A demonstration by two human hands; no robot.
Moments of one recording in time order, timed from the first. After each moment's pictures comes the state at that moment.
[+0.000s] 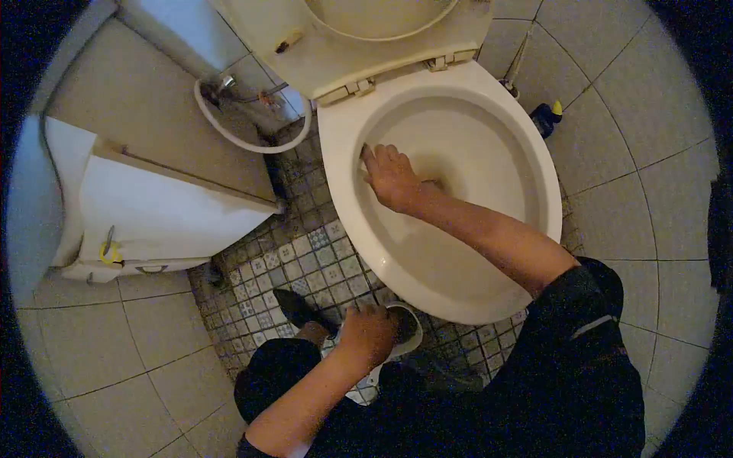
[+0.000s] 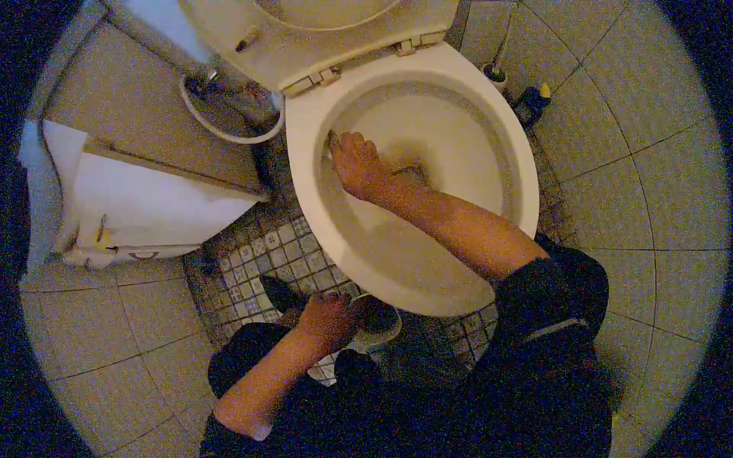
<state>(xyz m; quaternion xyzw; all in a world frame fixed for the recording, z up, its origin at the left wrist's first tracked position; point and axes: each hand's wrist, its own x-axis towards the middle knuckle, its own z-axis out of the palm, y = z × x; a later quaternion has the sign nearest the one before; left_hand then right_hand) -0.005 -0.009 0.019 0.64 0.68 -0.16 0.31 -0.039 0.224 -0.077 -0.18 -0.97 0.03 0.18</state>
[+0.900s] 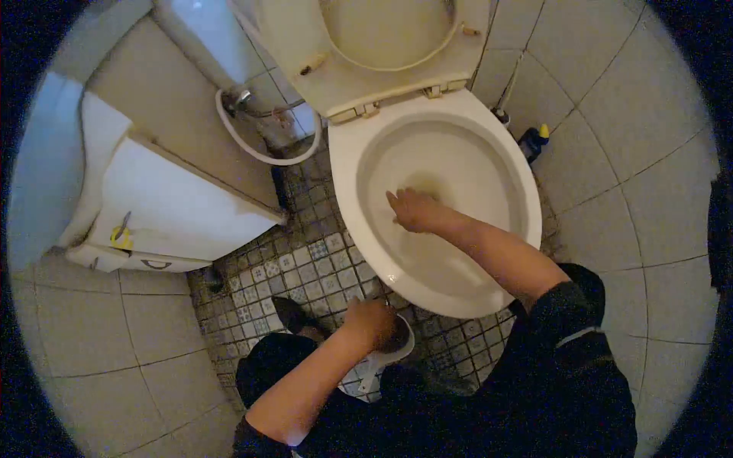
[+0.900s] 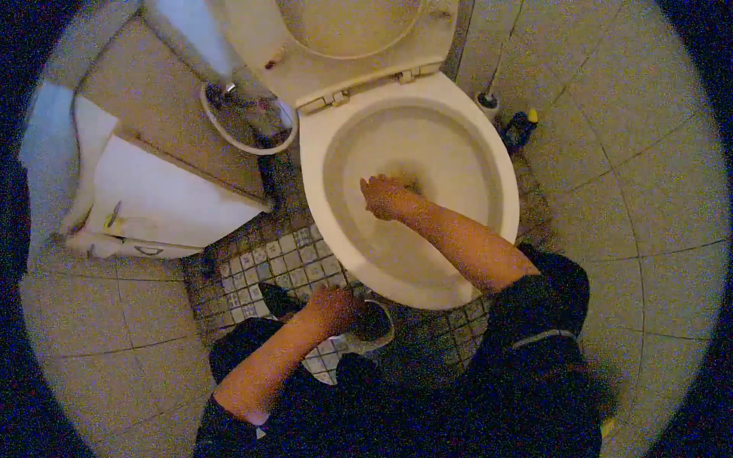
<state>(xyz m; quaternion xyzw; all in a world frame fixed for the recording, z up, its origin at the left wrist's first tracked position) -0.006 0.004 0.016 0.64 0.66 -0.18 0.34 0.013 0.229 -0.072 -0.11 -0.99 0.07 -0.06</state>
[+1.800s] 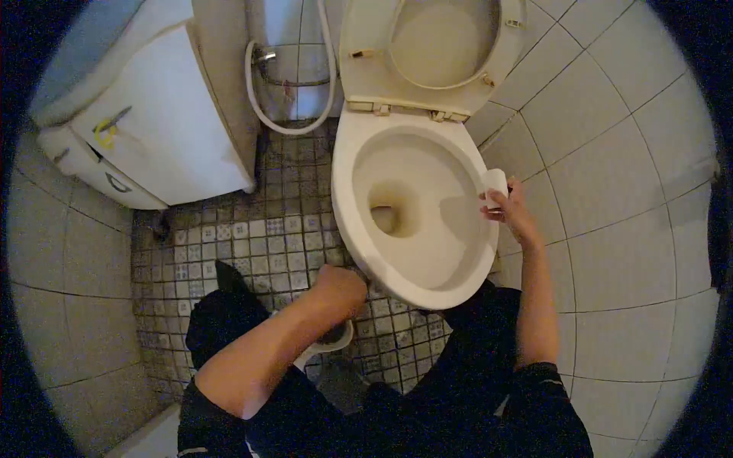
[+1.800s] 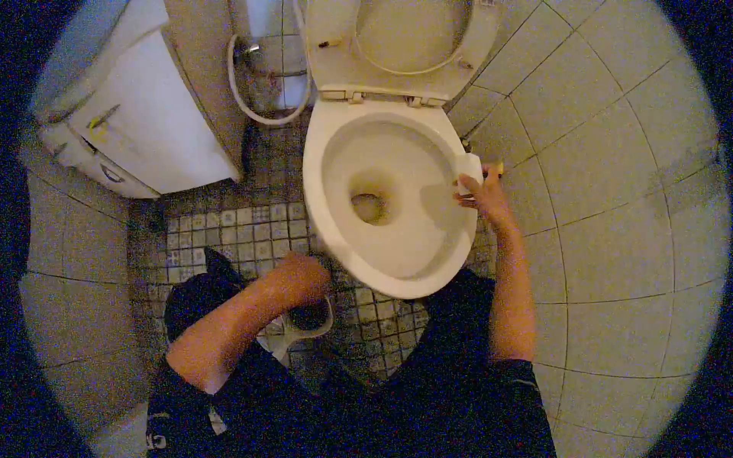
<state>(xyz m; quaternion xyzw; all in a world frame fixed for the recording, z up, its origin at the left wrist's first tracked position) -0.005 0.002 0.049 0.64 0.69 -0.11 0.32 0.156 0.288 0.093 -0.42 -0.72 0.53 0.16</state>
